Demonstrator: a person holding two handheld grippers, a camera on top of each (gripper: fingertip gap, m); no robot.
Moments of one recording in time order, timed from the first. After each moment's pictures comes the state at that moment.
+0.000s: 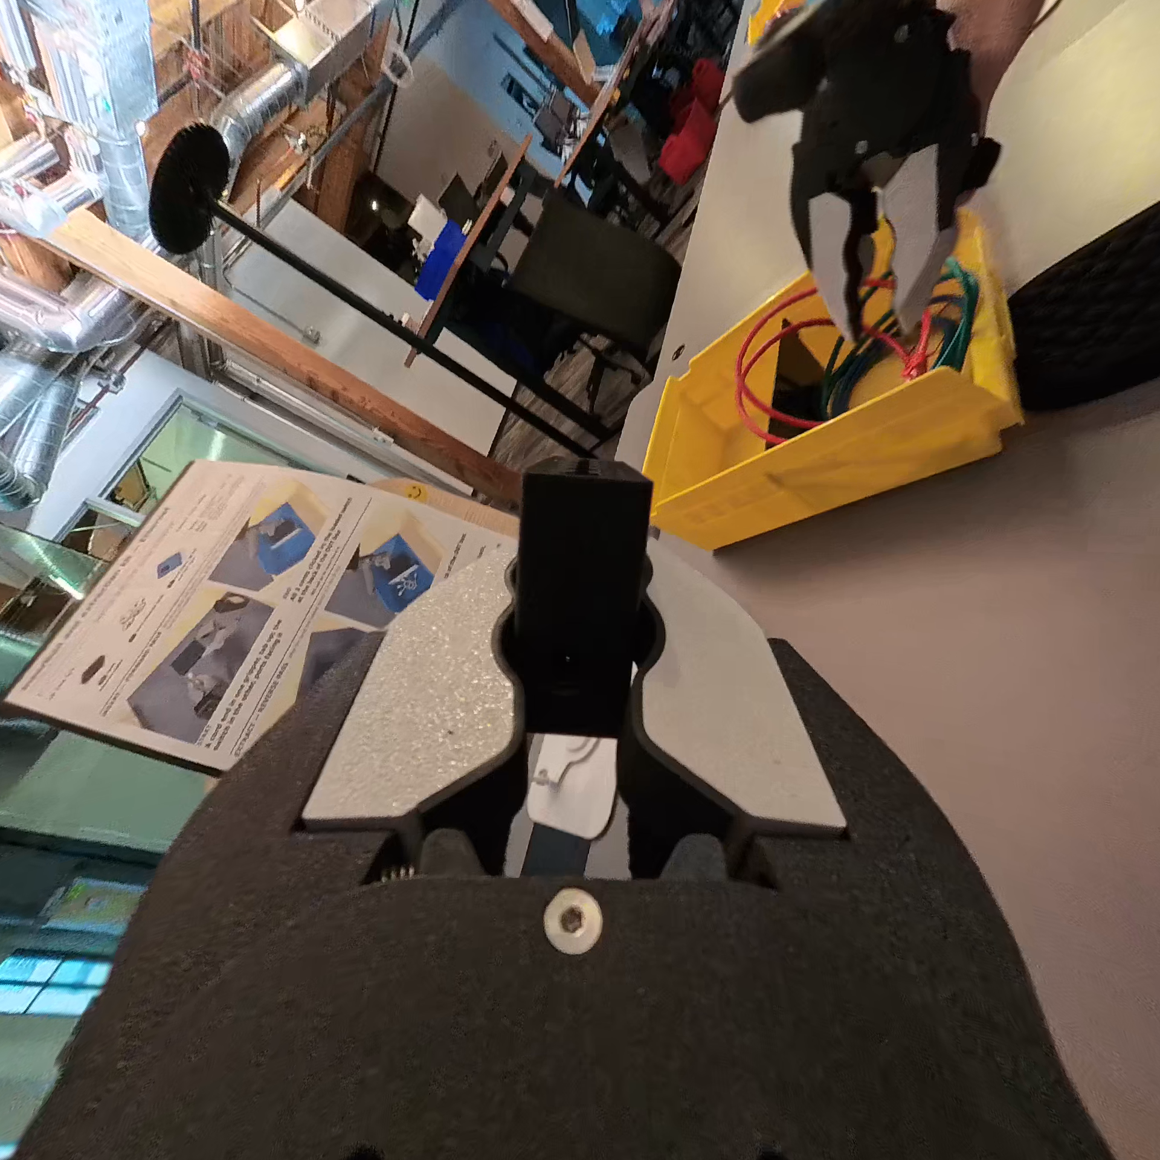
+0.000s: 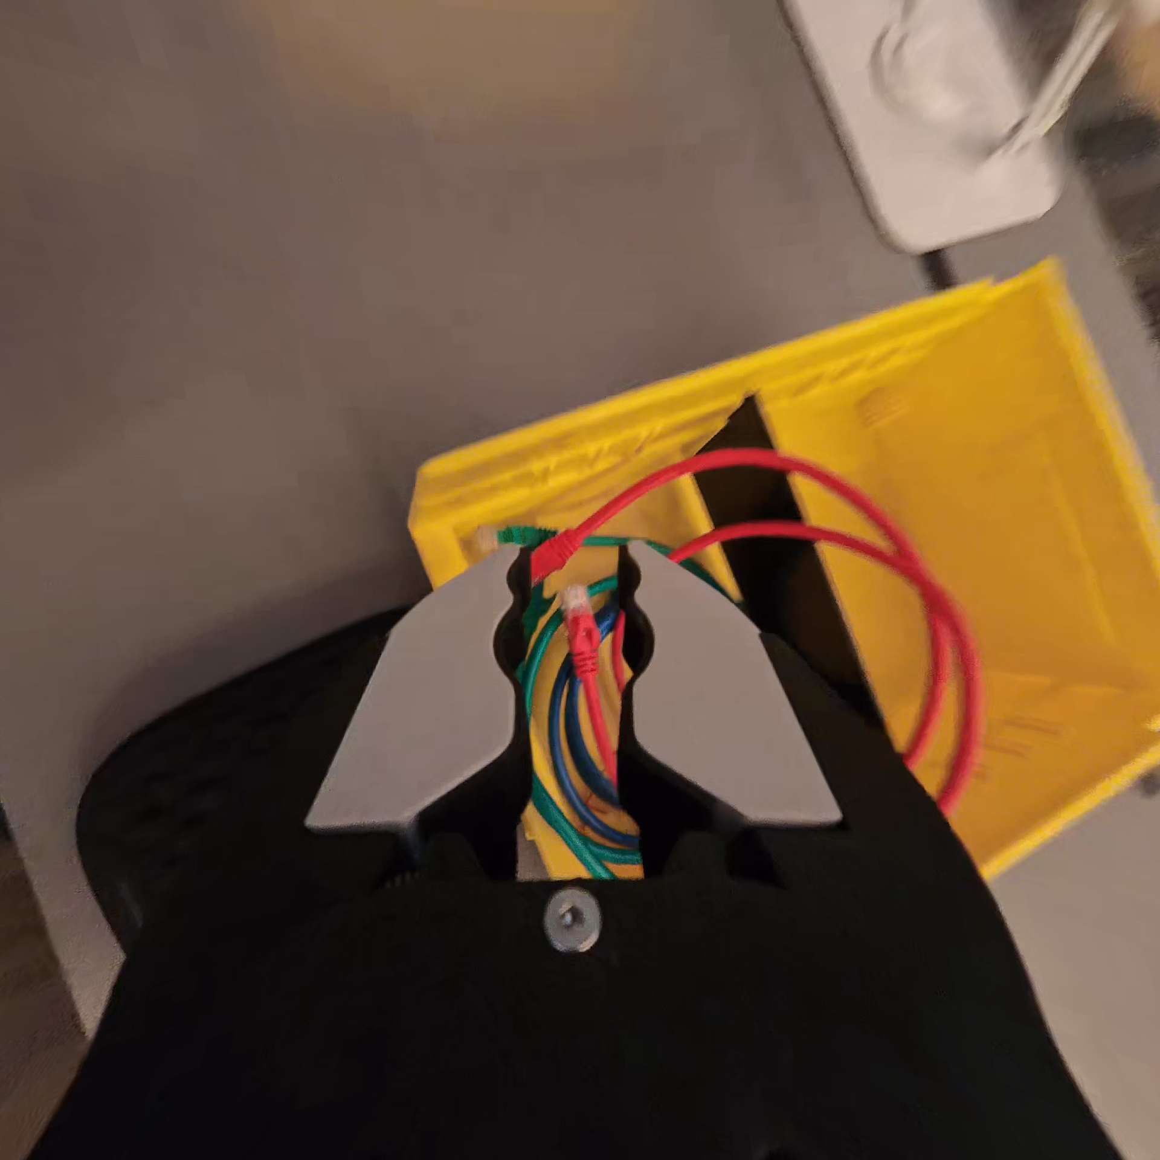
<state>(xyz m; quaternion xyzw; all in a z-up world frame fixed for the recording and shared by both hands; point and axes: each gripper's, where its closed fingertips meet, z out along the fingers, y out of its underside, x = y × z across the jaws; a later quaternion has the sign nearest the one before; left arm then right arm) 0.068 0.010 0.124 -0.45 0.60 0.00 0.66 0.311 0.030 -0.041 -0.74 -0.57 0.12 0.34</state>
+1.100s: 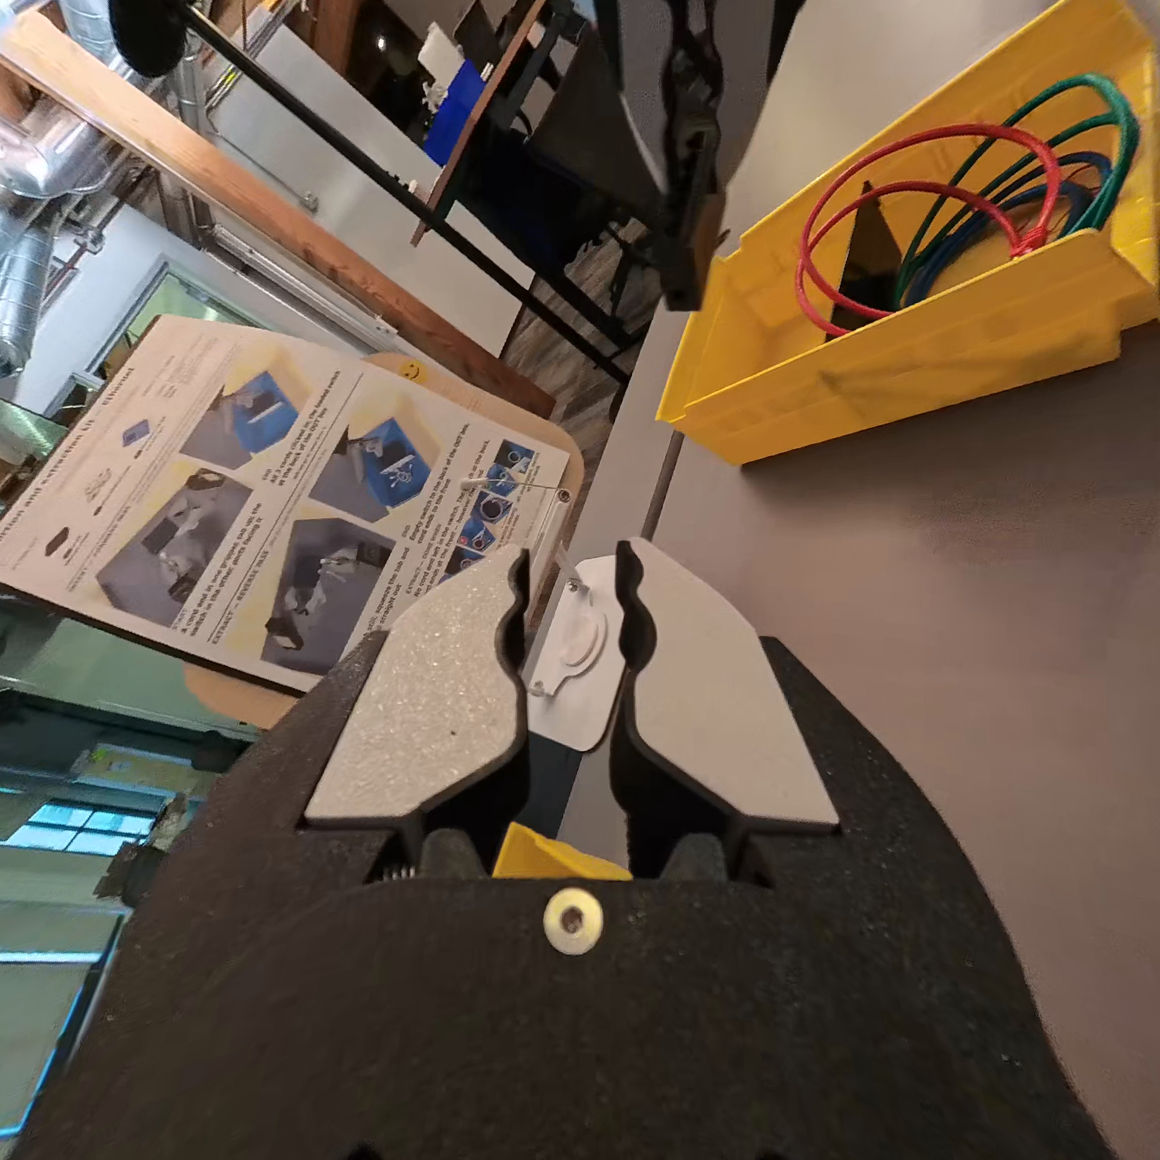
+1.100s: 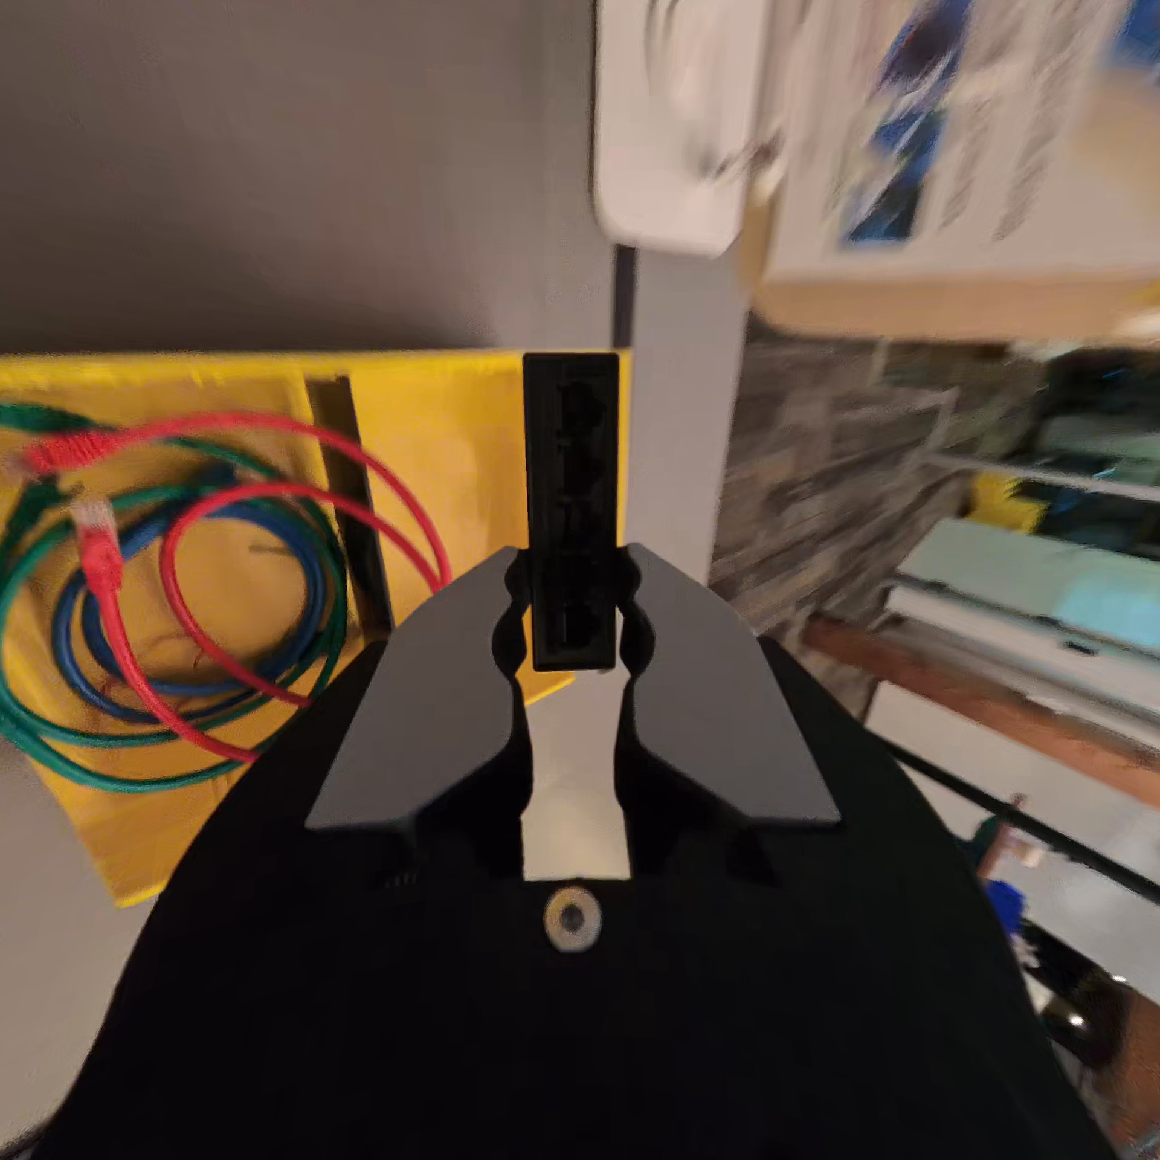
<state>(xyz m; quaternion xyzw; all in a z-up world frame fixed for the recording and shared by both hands) 0.047 0.052 0.095 -0.52 0.57 0.04 0.63 0.309 0.153 0.048 -0.62 -0.70 -0.20 0.28</state>
